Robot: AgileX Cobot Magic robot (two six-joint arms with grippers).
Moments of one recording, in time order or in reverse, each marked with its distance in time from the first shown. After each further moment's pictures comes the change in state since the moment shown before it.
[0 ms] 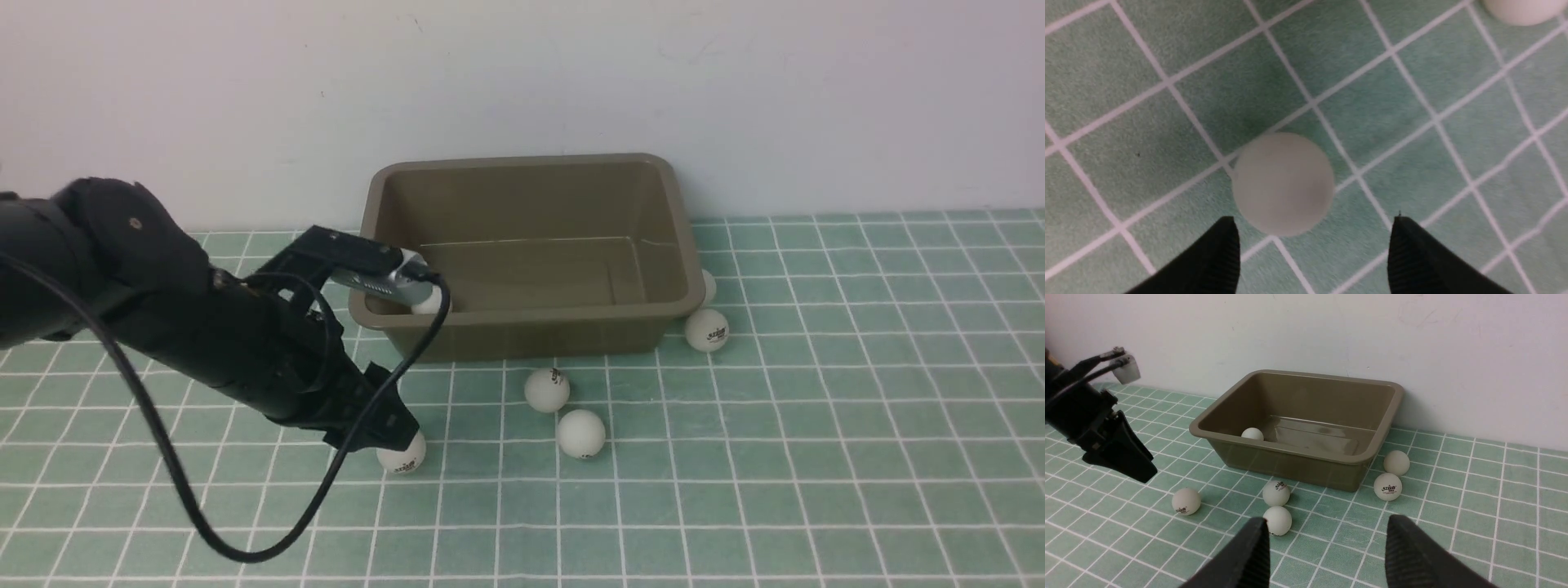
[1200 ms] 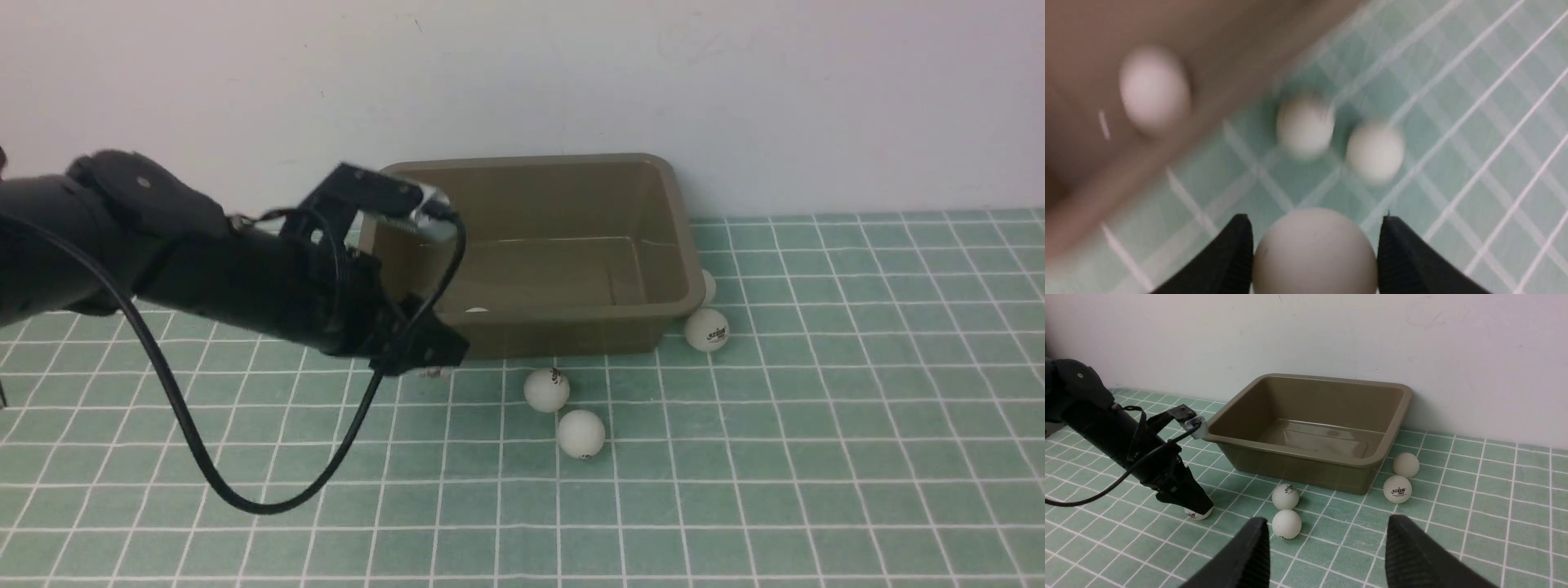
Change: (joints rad) right arm 0.000 0.000 0.000 0.007 -0.027 0.000; left arm 0.000 -0.100 -0.077 -0.300 0.035 0.297
